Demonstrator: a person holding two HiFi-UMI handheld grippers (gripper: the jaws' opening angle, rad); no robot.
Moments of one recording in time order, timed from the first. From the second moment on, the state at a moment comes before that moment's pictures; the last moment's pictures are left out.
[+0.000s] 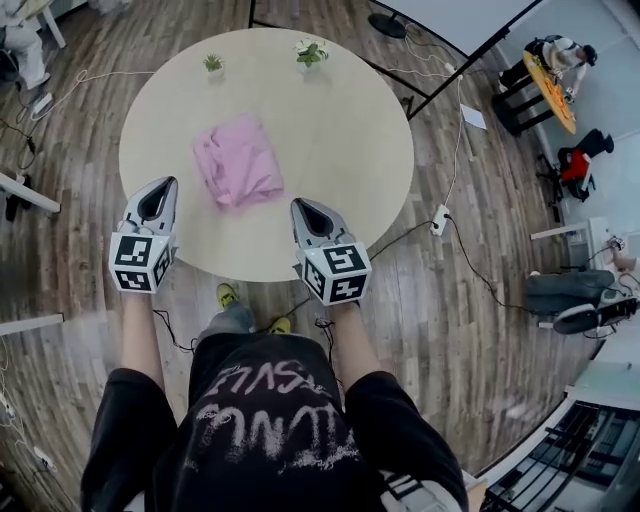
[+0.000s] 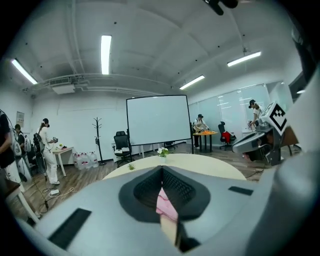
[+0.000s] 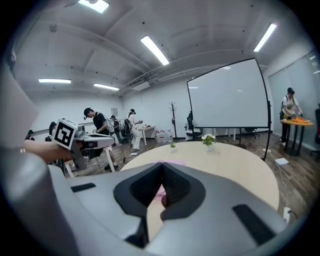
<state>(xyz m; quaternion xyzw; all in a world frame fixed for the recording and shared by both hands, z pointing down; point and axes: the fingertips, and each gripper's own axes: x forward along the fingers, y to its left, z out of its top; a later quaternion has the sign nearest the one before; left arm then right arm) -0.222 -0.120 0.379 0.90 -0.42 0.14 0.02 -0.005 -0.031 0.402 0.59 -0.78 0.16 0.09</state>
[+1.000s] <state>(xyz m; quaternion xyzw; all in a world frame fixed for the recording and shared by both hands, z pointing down) -0.201 -0.001 0.319 0.88 -0.46 0.09 -0.04 0.101 0.081 0.322 0.67 -0.74 0.05 0.03</state>
